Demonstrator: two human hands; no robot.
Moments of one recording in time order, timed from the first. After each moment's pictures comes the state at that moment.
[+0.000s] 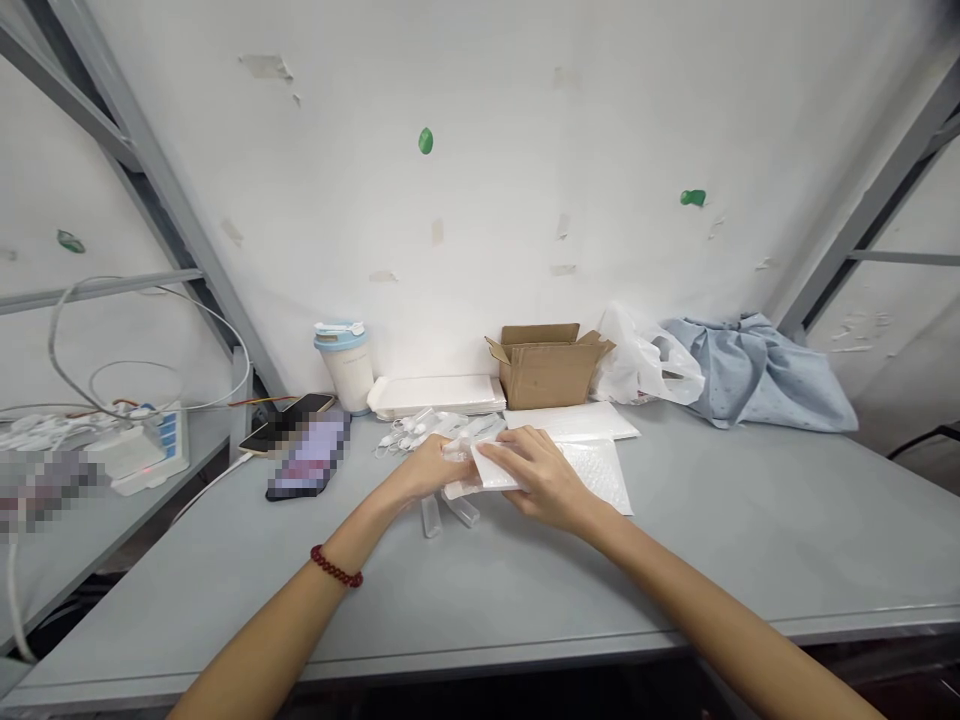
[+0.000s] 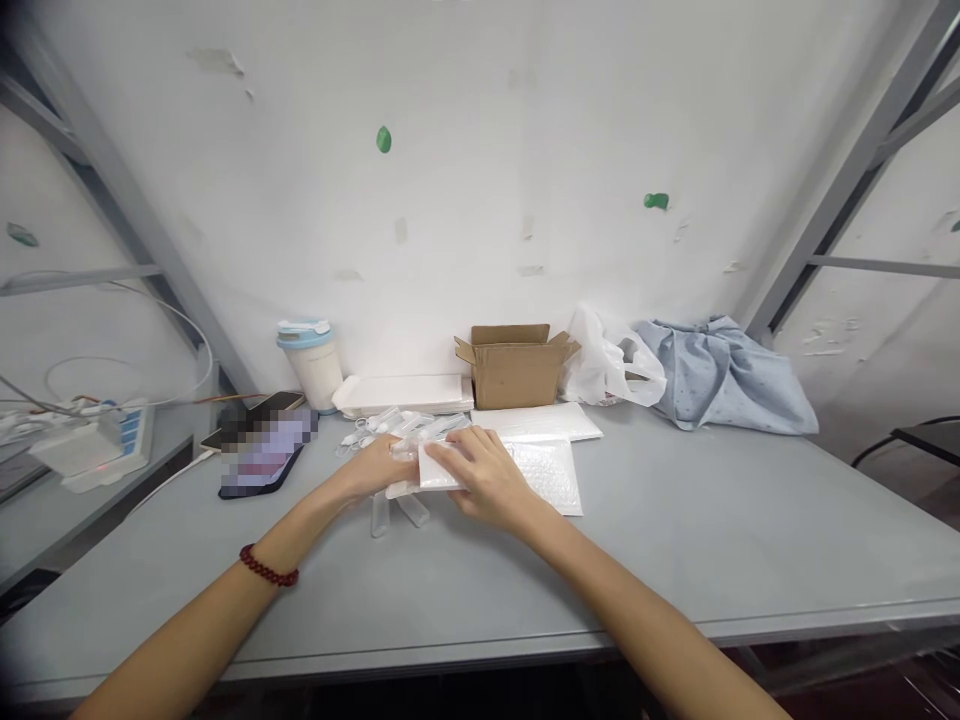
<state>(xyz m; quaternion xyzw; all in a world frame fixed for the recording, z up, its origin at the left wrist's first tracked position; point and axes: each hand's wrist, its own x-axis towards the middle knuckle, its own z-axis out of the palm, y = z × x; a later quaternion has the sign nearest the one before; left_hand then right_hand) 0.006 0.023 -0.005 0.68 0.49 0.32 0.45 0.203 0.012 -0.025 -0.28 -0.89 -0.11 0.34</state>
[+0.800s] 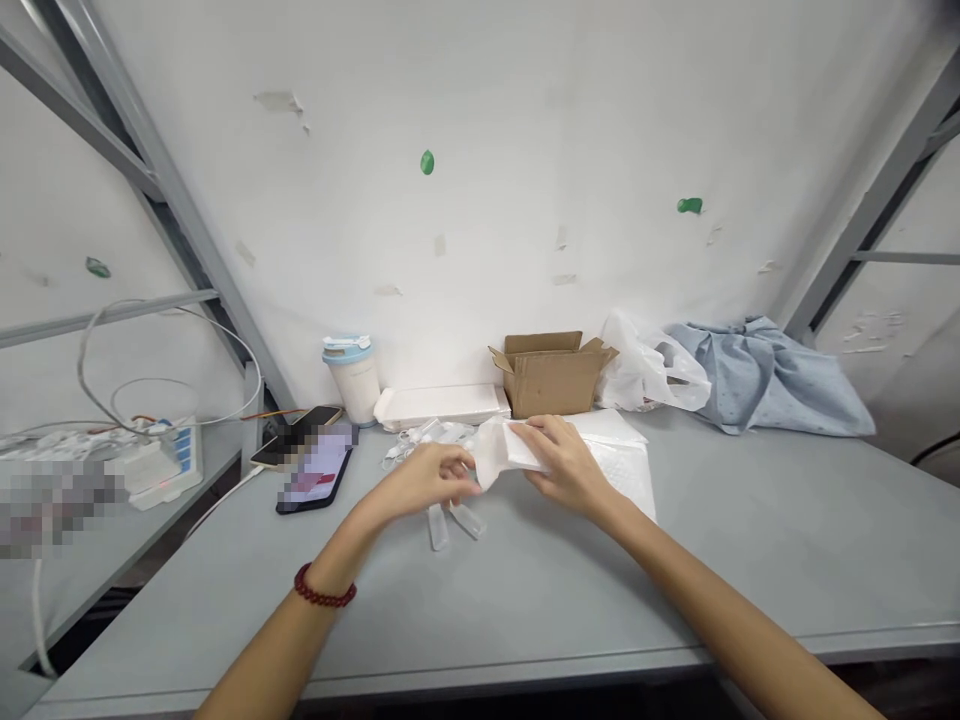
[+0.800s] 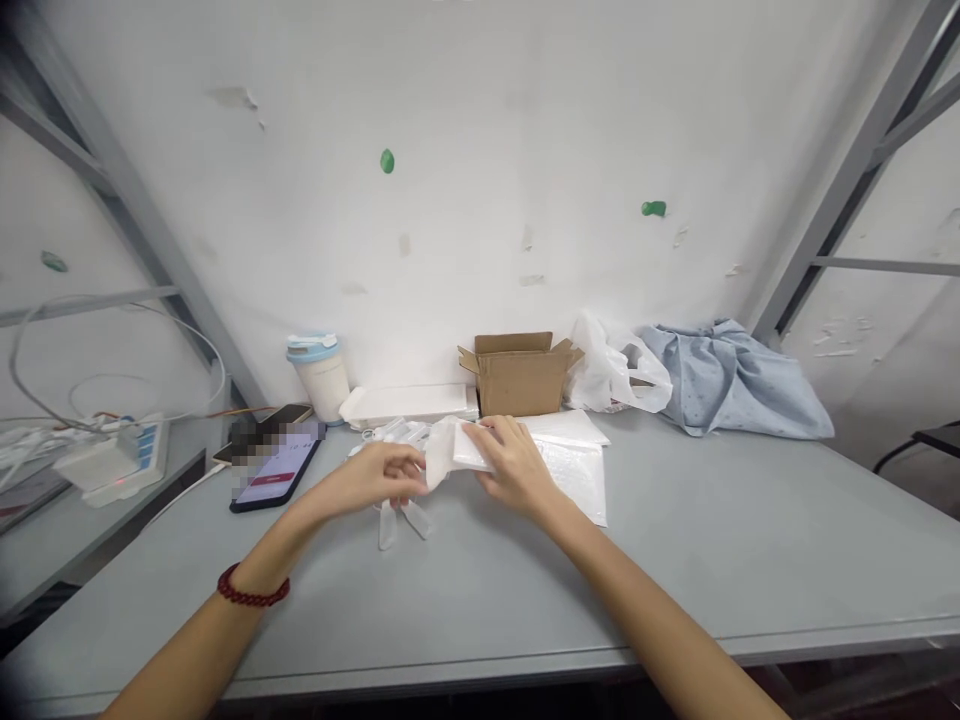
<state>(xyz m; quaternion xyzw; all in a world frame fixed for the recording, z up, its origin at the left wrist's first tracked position) -0.005 0.010 0.020 0.77 0.46 0.19 0.39 0.223 0.031 -0.024 -0.36 -0.85 -0.10 0.37</state>
